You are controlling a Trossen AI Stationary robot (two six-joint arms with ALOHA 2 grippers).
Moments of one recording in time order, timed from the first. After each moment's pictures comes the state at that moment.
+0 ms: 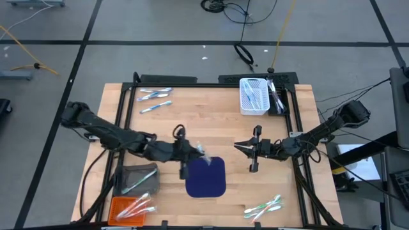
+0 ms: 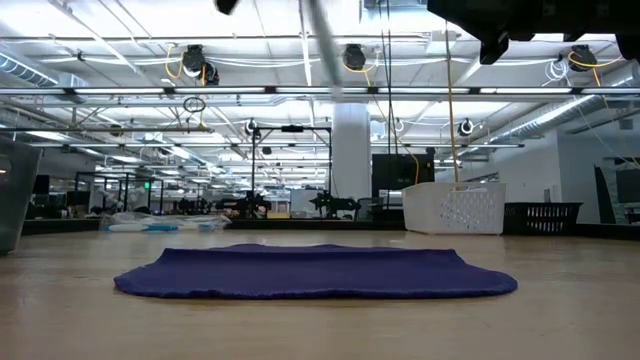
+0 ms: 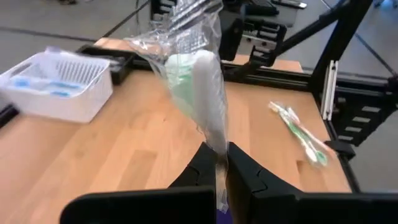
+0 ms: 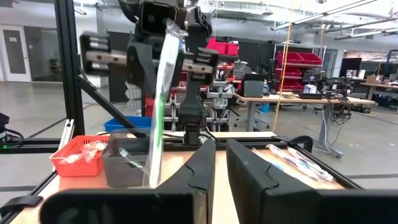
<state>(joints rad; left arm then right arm) -0.39 1.40 1.09 -0.09 -0.43 -0.28 0.45 1.20 0.34 1.04 0.57 -0.12</state>
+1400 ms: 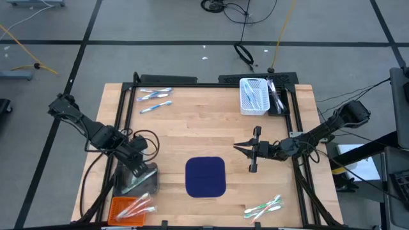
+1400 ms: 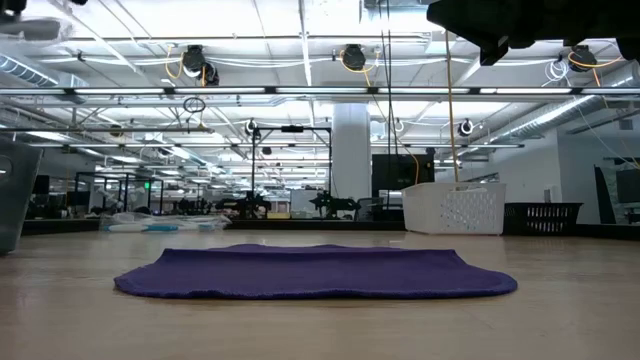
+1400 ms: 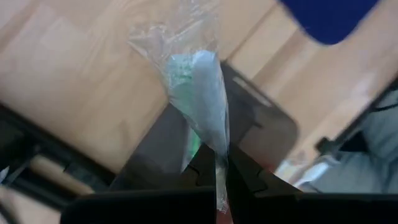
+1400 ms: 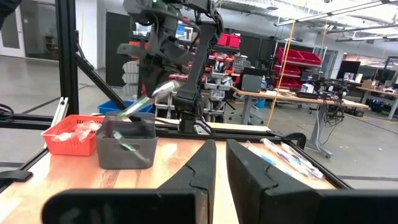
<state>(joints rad) -0.58 1.12 1.09 -1.26 0.02 -1.34 0.45 1.20 0.34 0.98 0.57 -0.17</state>
